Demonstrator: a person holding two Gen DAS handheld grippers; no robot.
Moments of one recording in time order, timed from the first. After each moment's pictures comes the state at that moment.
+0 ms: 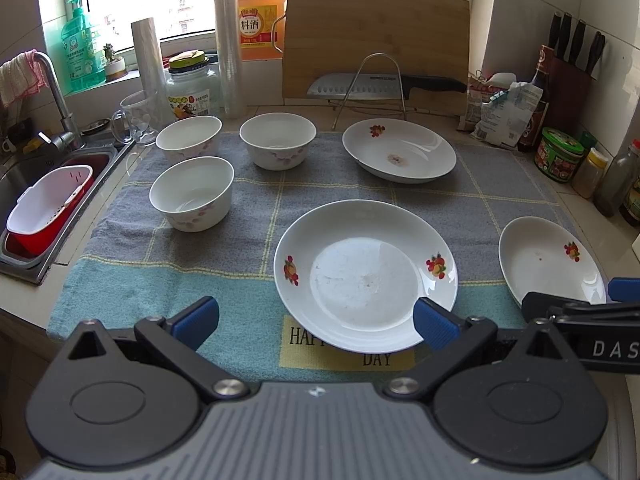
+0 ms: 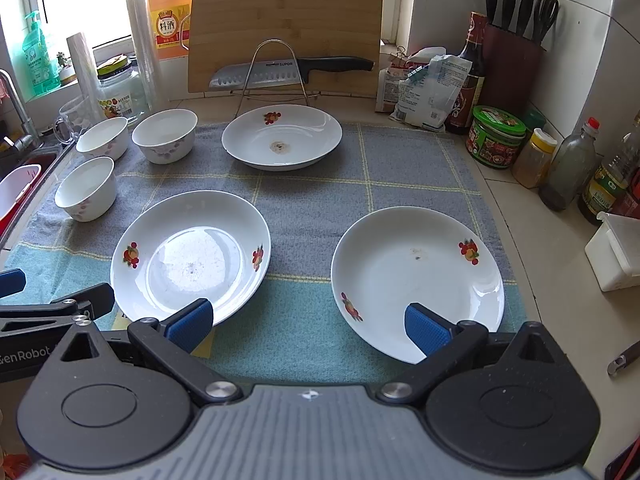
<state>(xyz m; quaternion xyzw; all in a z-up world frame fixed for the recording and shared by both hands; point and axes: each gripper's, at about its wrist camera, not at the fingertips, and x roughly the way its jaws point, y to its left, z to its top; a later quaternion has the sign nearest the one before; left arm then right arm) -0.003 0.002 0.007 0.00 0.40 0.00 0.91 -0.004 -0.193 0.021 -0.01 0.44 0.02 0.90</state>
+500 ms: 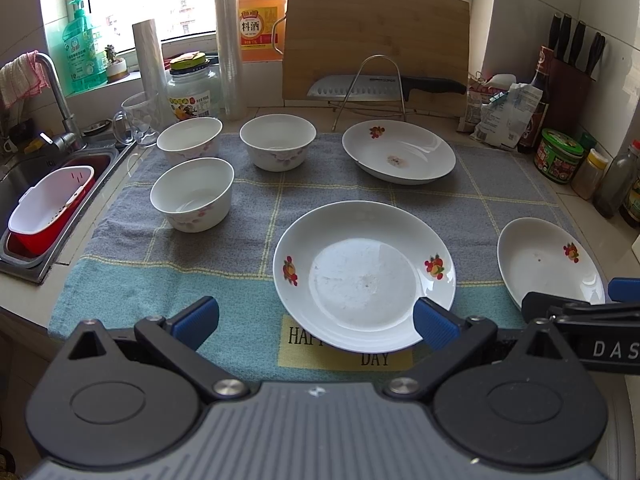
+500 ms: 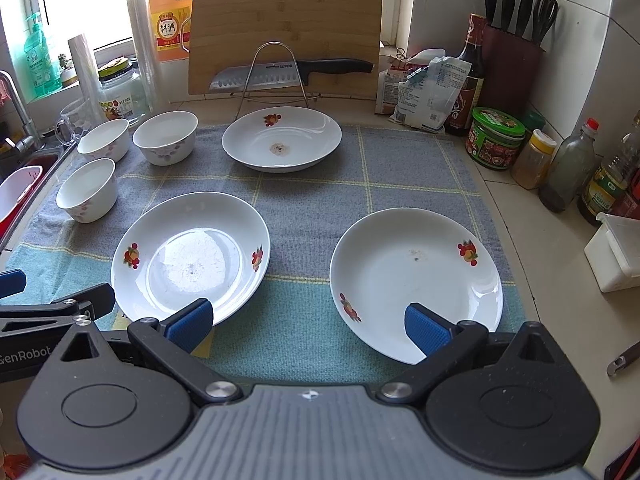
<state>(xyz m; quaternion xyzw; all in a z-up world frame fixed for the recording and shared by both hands) -0.003 0.001 0.009 0.00 0.40 0.00 0.92 -0.005 -0.196 0.023 -0.01 0.44 0.03 0.90</state>
